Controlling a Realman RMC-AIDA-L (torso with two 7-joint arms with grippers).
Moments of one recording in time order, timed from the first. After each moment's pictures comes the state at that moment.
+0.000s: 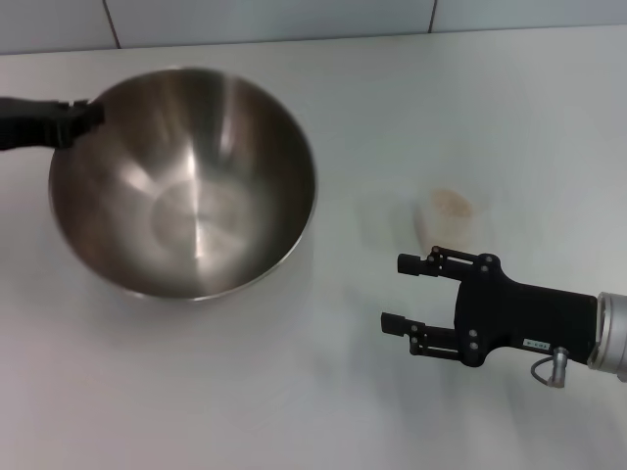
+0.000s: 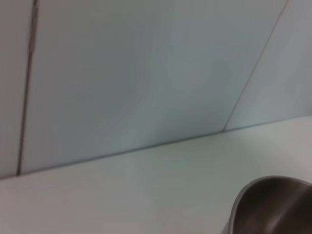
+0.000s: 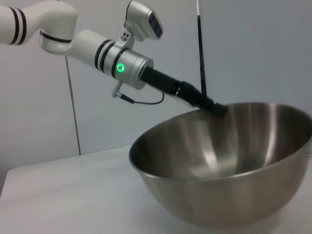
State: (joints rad) left arm -0.47 -2.06 0.81 1.04 2.07 1.28 -1.97; right arm 0.47 2.08 -0.23 -0.23 -2.30 -1.62 0.69
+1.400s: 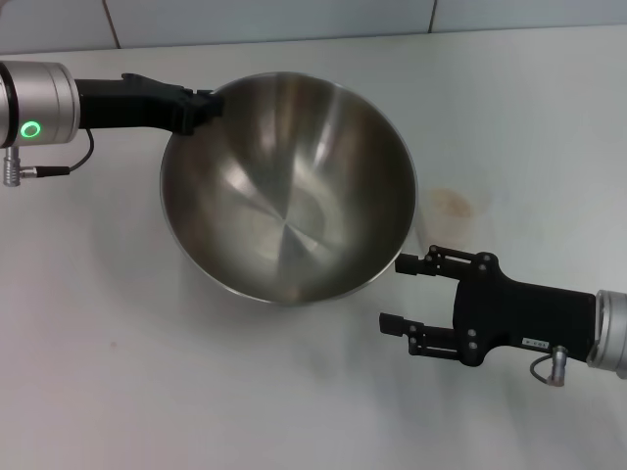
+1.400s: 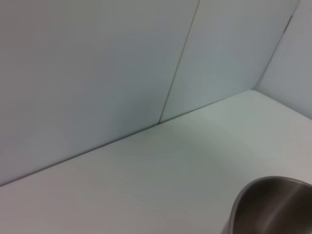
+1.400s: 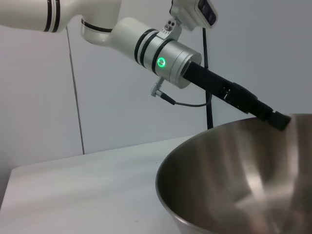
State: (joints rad) left arm -0.66 -2.07 0.98 0.88 2.07 1.18 -1.98; right arm 0.48 2.08 -0.24 -0.23 -2.30 -1.63 0.69
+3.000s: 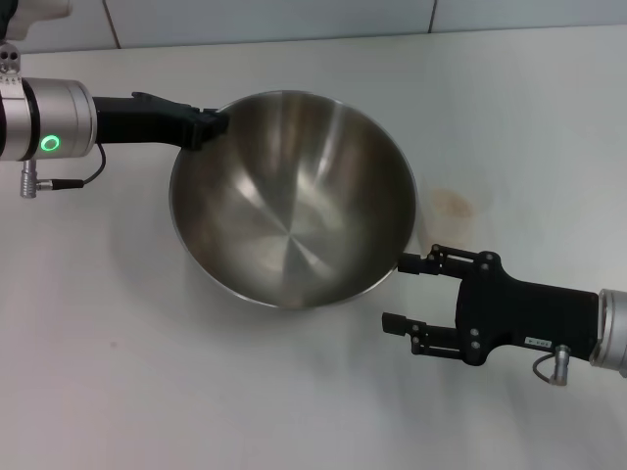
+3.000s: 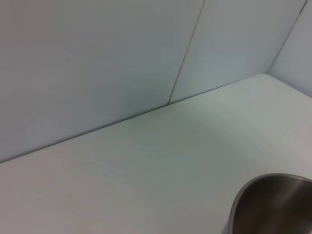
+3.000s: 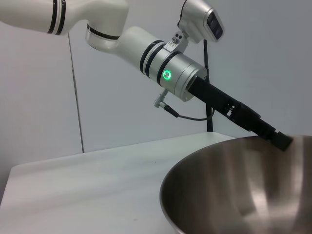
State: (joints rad) left arm -0.69 -2.06 1.00 0.77 2.08 1.11 -1.96; right arm 0.48 2.08 -0.24 -0.24 -2.30 -1.63 0.69
